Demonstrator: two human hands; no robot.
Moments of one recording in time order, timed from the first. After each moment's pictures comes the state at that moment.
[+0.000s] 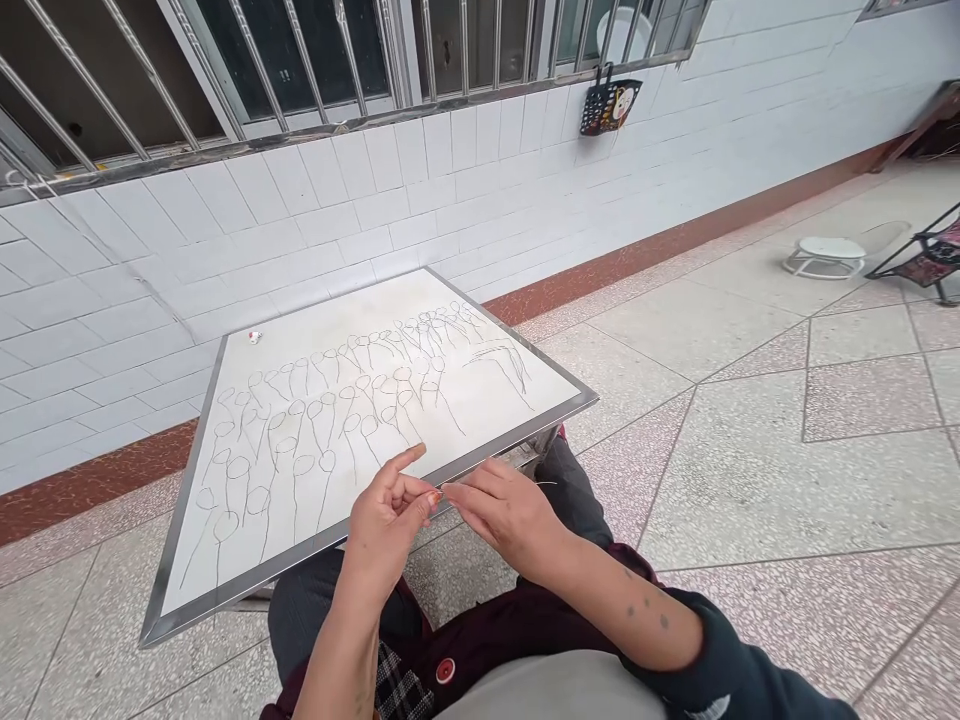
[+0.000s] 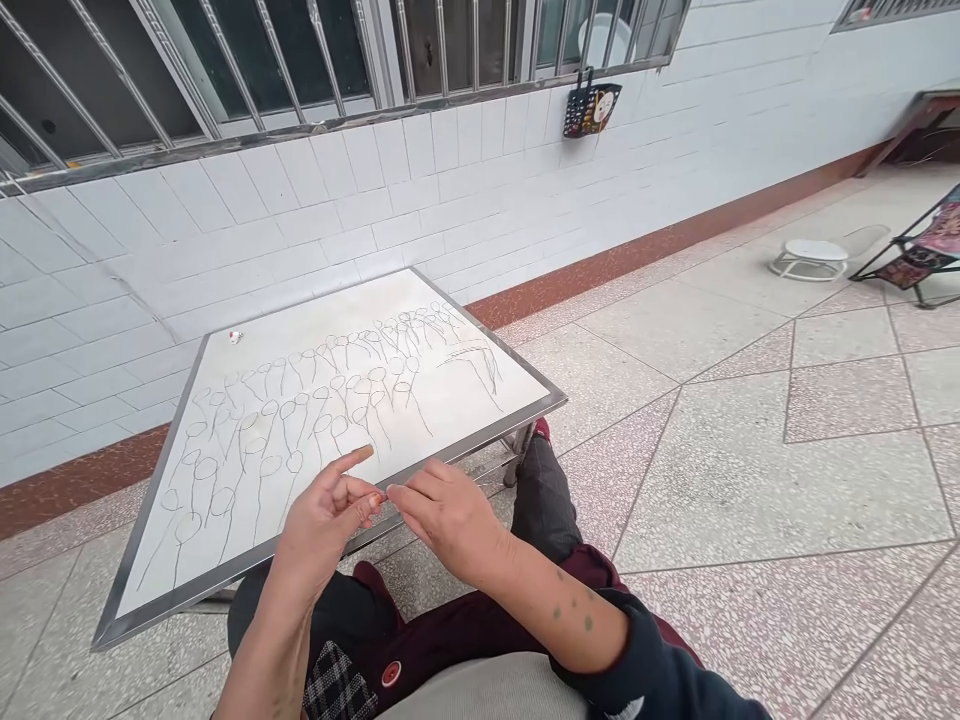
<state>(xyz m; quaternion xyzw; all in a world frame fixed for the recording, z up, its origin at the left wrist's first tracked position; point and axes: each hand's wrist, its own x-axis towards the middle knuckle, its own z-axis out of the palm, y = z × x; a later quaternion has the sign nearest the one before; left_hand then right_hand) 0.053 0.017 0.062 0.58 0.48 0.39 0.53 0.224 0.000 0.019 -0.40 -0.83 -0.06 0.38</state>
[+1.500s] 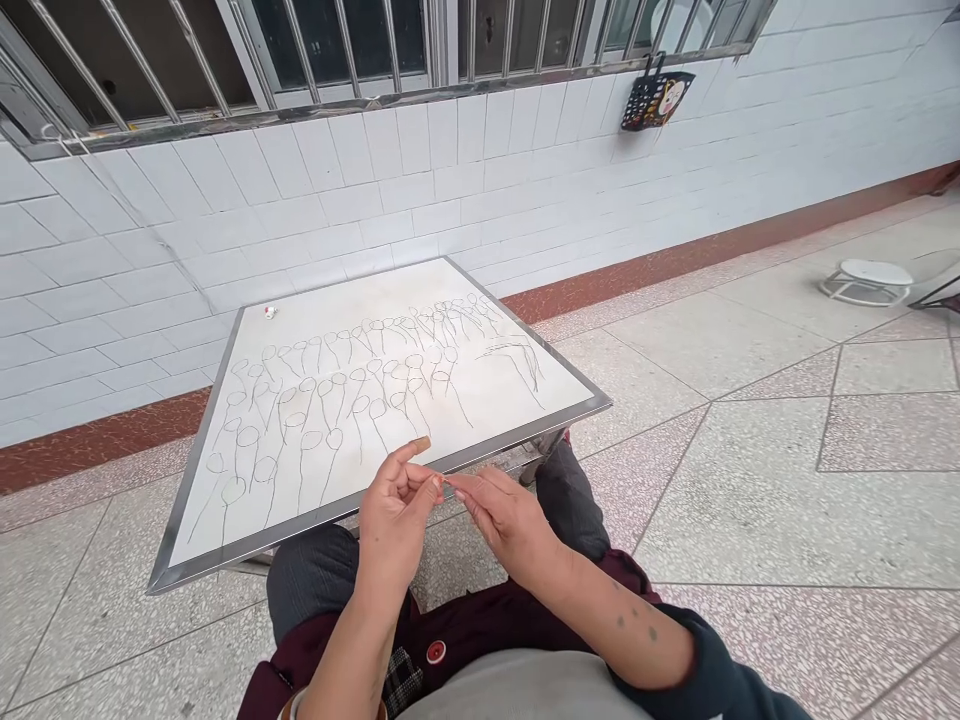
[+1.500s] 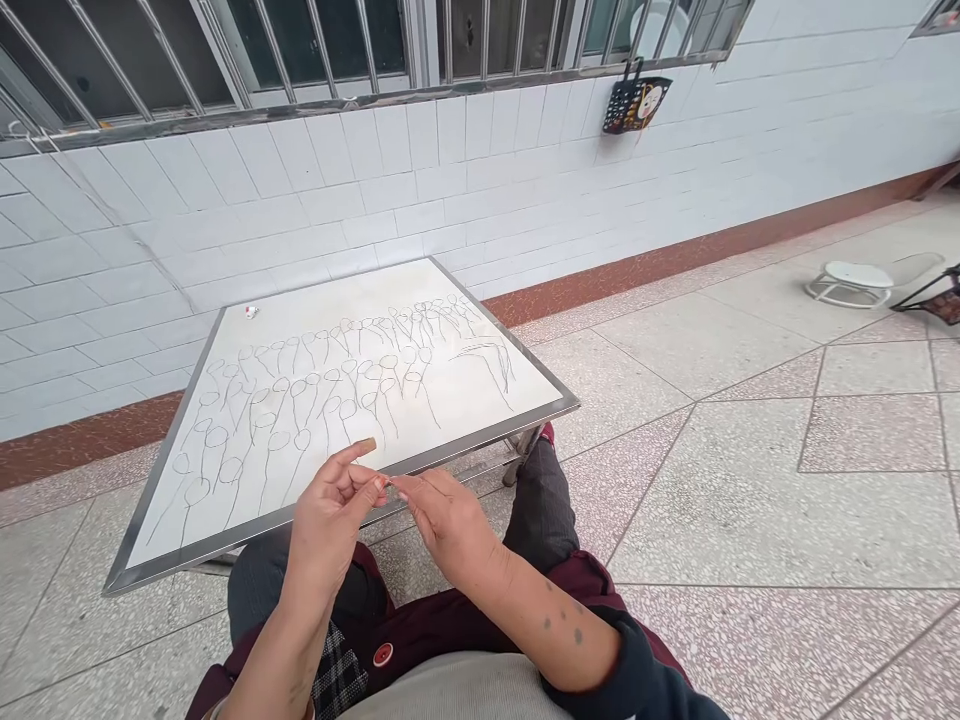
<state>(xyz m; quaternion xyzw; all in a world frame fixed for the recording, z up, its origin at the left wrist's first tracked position) 0.064 0.002 0.051 0.52 0.50 0.47 0.51 0.211 -0.012 -0.002 -0.43 -0.76 0.11 0.47</state>
